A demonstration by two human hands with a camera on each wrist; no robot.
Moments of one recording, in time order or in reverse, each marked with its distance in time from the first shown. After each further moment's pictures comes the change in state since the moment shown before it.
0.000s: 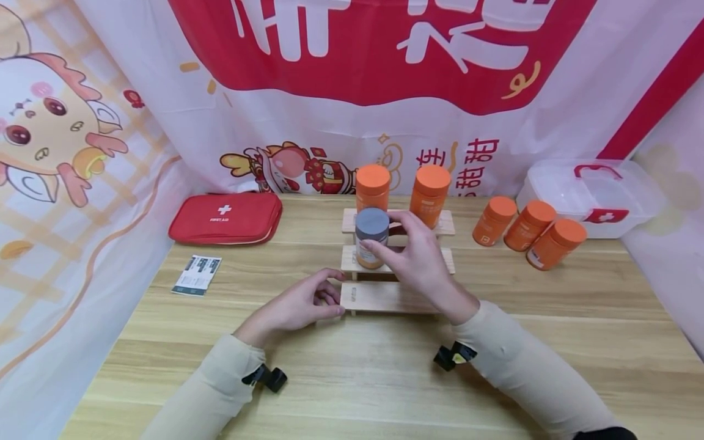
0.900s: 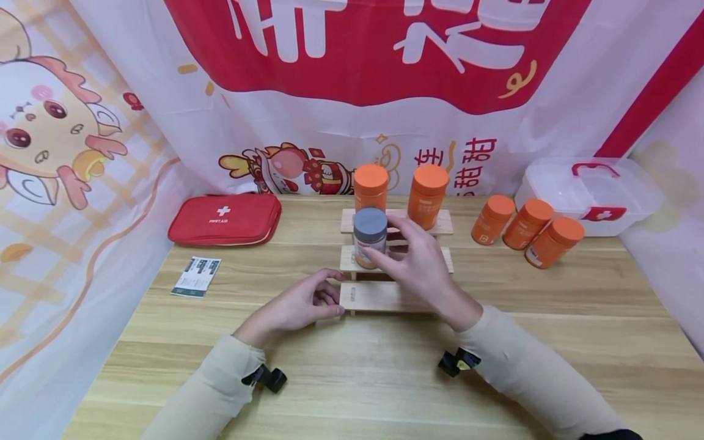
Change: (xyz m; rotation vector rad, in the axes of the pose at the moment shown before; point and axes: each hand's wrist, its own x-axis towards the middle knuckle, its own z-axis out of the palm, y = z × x) left_hand 0.000 0.000 0.000 0.010 0.000 0.002; right_hand -0.009 0.004 -0.002 0.002 -0.008 -0.051
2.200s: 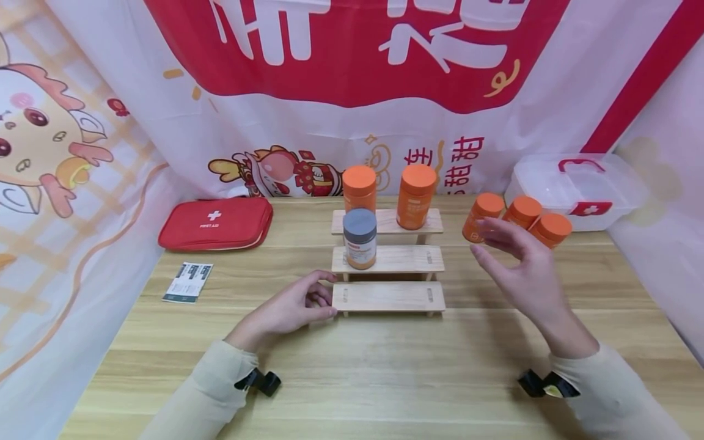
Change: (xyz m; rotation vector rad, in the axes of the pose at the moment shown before) left_hand 0.002 0.002 0.002 0.008 0.008 -0.015; right_hand -0.065 0.045 -0.125 -0.111 0.274 0.006
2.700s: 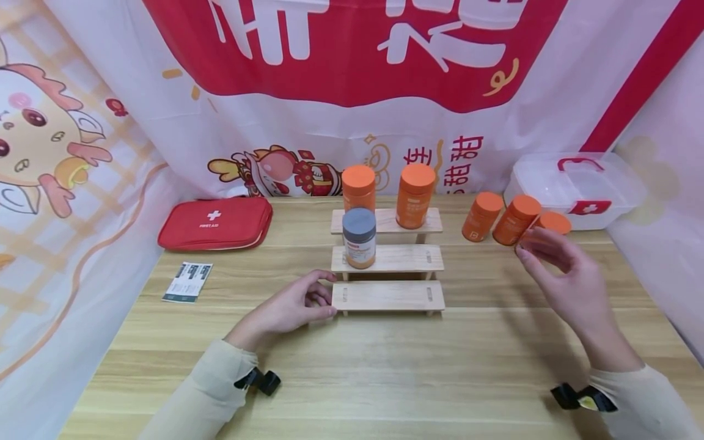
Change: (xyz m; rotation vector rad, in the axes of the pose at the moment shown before) left_hand 0.000 0.000 -0.001 -0.008 -0.009 0.002; right_hand -0.018 0.051 -0.045 -0.057 0.084 0.148
